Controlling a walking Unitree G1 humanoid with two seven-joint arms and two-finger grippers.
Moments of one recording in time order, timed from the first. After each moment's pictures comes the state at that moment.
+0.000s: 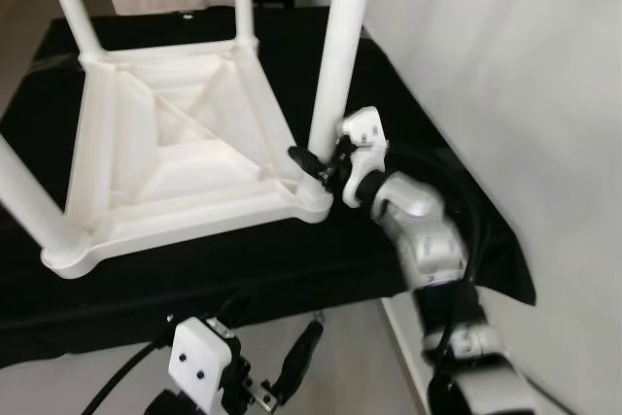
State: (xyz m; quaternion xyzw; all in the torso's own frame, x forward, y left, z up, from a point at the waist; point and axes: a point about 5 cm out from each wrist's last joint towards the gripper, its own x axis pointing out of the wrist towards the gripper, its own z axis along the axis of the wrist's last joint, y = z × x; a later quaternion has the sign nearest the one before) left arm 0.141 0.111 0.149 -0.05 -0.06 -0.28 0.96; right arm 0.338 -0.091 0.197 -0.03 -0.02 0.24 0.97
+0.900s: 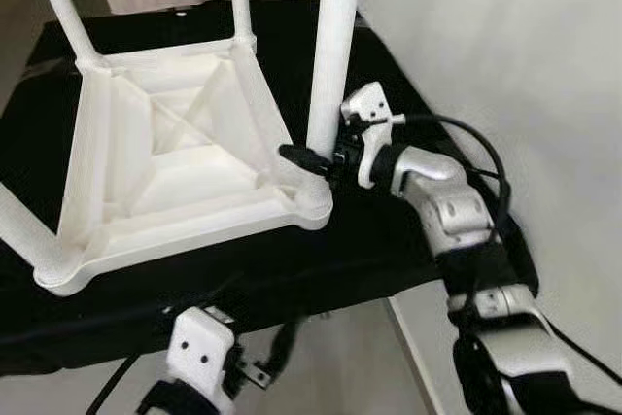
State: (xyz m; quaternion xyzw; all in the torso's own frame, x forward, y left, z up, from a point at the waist) left arm 0.153 0.123 0.143 0.02 -0.06 -0.16 0.99; right arm 0.377 -0.093 0.246 -0.08 -0.04 0.47 0.88
